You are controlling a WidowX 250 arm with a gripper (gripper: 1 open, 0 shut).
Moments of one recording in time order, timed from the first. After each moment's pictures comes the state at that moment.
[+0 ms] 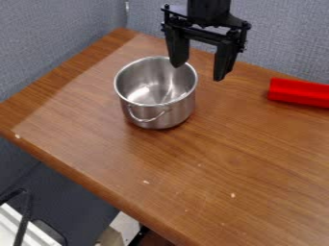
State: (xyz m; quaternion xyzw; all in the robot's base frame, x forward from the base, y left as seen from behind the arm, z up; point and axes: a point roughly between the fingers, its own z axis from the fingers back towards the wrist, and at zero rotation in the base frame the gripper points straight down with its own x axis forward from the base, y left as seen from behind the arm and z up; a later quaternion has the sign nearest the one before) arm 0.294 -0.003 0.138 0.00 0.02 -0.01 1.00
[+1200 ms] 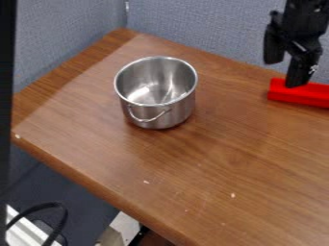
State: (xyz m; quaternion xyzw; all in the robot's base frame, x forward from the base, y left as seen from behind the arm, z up) arm 0.388 -0.081 0.100 0.02 -0.02 -0.38 0.92
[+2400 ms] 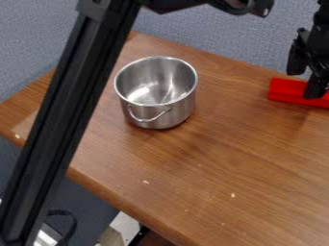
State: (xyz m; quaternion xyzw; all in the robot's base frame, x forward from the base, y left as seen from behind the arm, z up) arm 0.439 -0.096 0.050 0.05 -0.01 -0.39 0.92
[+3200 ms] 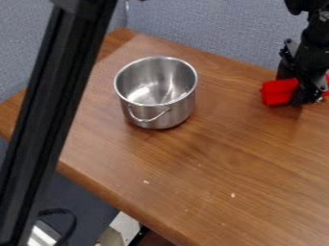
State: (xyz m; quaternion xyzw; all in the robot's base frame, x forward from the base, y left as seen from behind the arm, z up) arm 0.429 -0.086 0.034 0.10 -0.05 -0.34 0.93
